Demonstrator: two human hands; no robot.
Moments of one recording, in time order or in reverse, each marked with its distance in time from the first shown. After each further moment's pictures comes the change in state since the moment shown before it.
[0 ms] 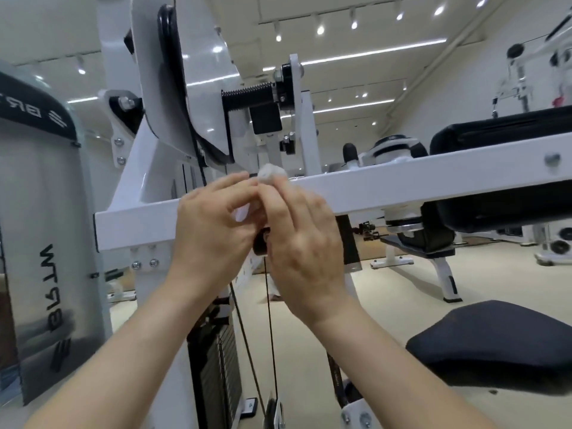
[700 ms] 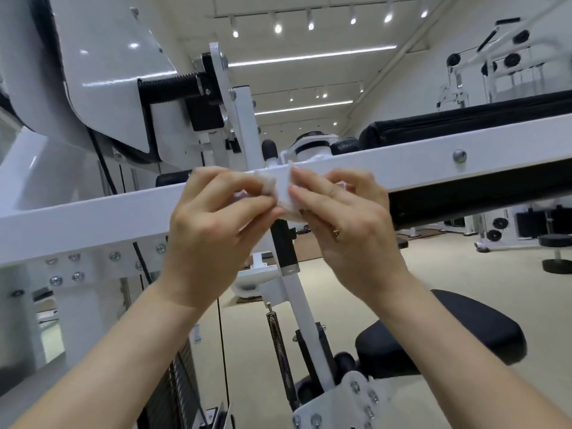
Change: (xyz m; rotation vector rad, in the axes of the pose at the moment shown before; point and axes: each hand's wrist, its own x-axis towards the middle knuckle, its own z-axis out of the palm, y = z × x) left_hand 0.013 0.034 0.079 0.154 0.215 0.493; right_hand -0.008 0.125 -0.081 -0.063 -0.069 -0.114
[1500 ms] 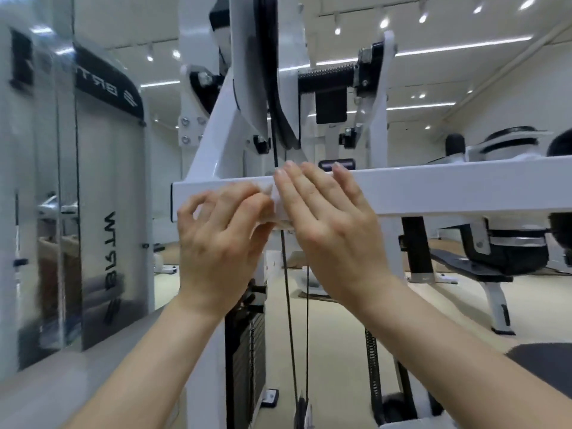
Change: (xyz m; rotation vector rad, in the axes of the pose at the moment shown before) left_hand -0.092 -0.088 -0.106 0.502 -0.047 -0.197; right_hand 0.040 -0.143 0.111 -0.107 0.016 -0.221
